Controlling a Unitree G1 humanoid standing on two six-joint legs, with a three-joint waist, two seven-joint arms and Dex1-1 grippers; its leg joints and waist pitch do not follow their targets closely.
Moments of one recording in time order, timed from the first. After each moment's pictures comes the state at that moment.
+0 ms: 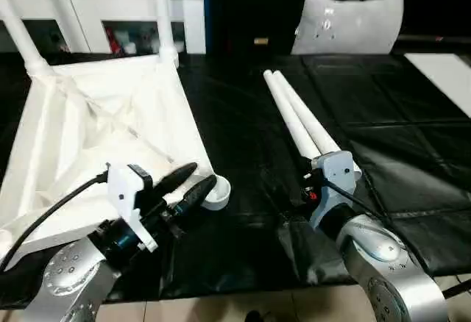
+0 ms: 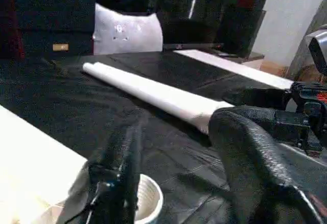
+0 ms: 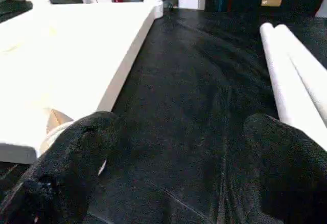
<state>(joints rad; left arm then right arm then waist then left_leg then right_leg) 0.19 0.29 0.03 -0.55 -0.43 0.37 -0.61 0.03 -0.13 0.14 -0.50 0.19 0.65 0.25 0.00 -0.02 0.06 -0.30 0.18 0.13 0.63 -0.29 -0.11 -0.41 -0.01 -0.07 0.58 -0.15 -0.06</state>
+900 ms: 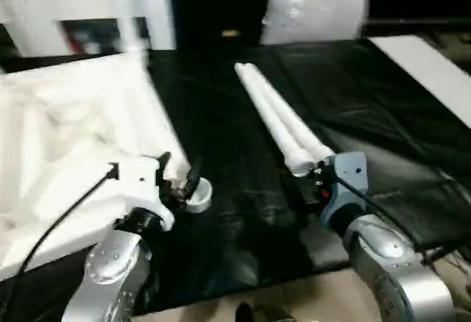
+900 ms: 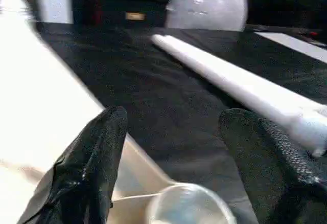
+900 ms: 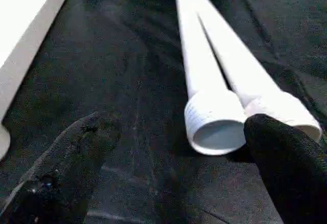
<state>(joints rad) 0.12 0.09 -0.02 -0.49 -0.19 0.42 -0.15 0.01 -0.13 0.09 -0.49 0.17 0.74 0.17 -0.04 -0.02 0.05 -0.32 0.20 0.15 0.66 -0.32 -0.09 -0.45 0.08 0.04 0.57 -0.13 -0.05</state>
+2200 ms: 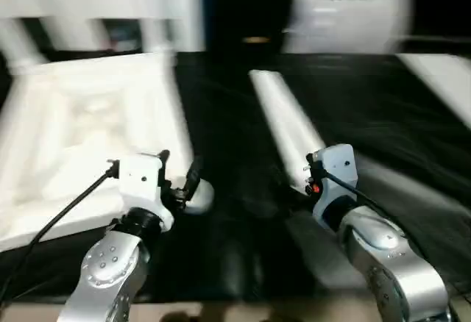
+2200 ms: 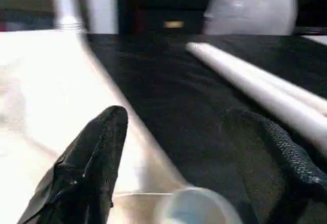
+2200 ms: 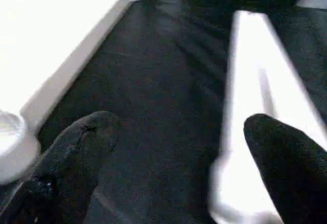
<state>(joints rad) 0.14 0.13 -0.06 -0.57 -0.16 0.47 -0.15 -0.04 -0.14 0.14 -0.47 0.17 0.71 0.20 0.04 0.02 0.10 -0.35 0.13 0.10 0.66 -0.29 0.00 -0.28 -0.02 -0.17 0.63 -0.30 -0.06</state>
